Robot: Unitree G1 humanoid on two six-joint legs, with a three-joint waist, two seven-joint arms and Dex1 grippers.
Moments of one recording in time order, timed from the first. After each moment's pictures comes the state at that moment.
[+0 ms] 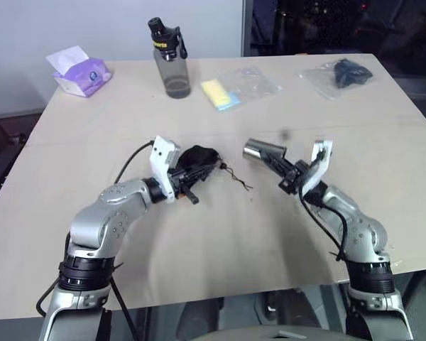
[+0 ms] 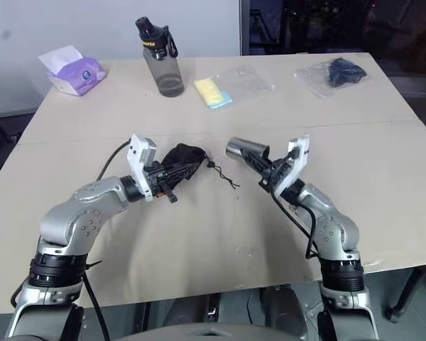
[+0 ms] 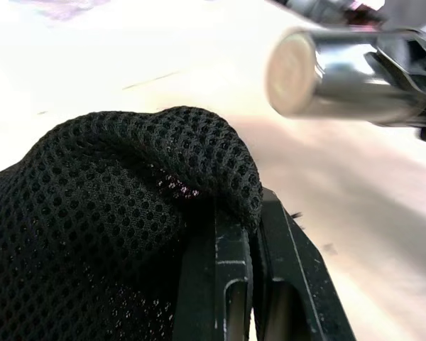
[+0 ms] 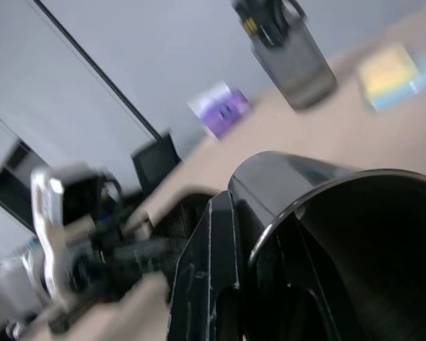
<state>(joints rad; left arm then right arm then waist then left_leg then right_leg) -0.31 0.61 0.03 -0.21 -0.57 0.68 -0.68 -0.29 -0.13 -0.06 -0.19 0.80 0.62 0.54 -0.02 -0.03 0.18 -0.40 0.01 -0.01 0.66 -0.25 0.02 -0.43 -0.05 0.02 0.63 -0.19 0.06</state>
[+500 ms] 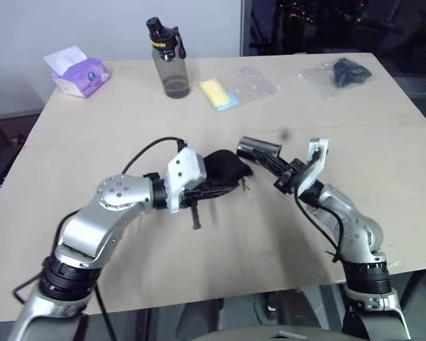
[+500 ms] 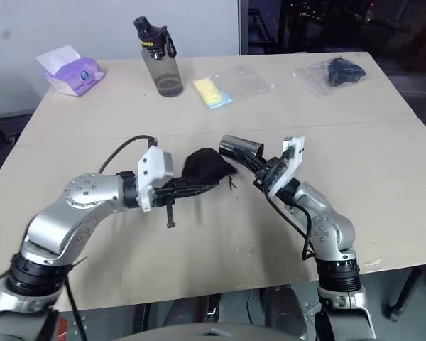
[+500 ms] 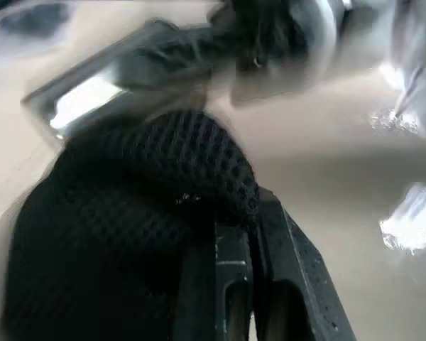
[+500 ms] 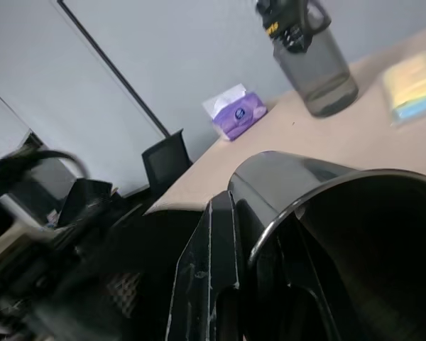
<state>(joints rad) -0.35 0.97 -0.24 -0.25 -0.12 0.27 -0.85 -0.33 -0.12 -0.05 -0.20 0.79 0.59 0.54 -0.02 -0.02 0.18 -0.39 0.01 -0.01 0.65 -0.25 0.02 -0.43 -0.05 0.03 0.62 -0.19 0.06</state>
